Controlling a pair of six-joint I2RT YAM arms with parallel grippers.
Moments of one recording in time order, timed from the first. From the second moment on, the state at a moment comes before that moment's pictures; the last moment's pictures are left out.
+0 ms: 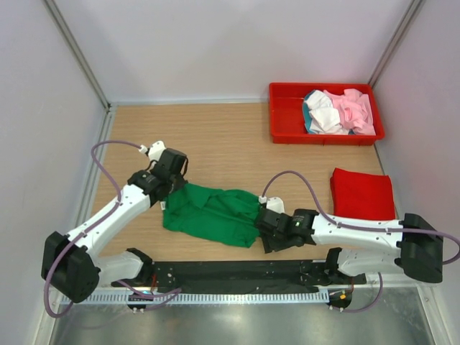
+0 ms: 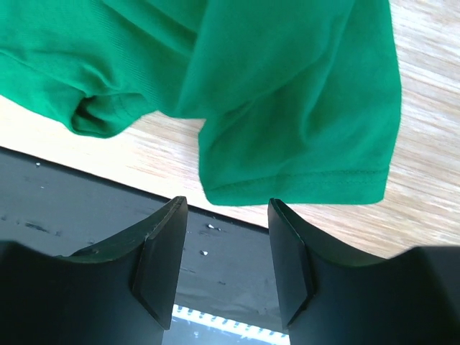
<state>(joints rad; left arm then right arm) -0.53 1.18 0.90 -0.63 -0.44 -0.86 1.17 1.16 0.66 -0.76 0.19 0.87</state>
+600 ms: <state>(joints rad) -0.49 1.14 0.88 -0.64 -0.42 -0.85 1.18 1.26 0.67 -0.75 0.25 0.89</state>
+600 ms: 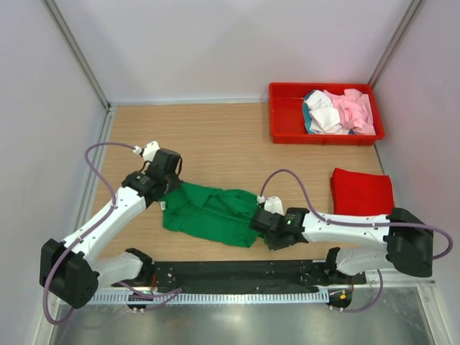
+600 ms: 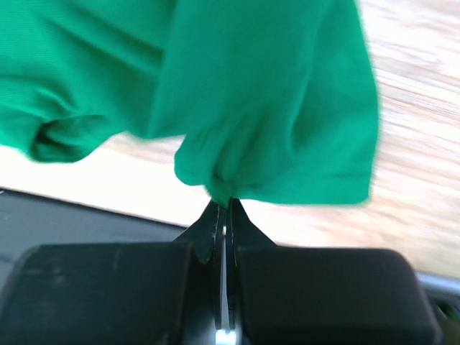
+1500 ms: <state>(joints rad) -0.34 1.21 2.17 -1.06 -0.38 -0.44 0.73 1.29 1.84 -0.94 0.65 0.37</state>
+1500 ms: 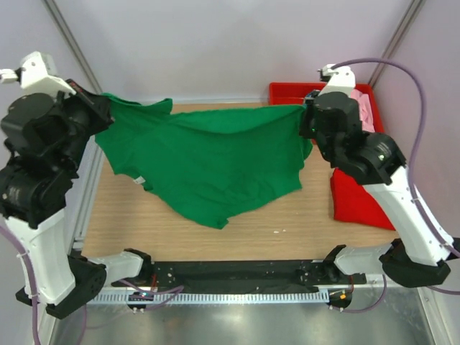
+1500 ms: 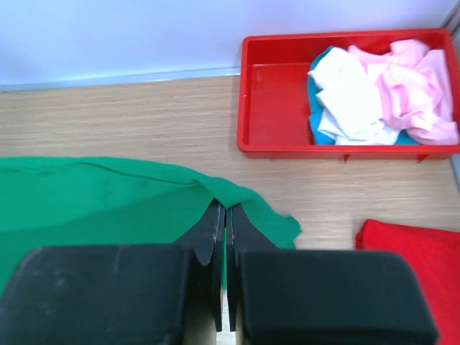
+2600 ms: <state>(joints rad) -0.32 1.42 2.13 -1.02 -0.50 -0.29 0.65 1.19 1.52 -0.92 0.73 0.32</state>
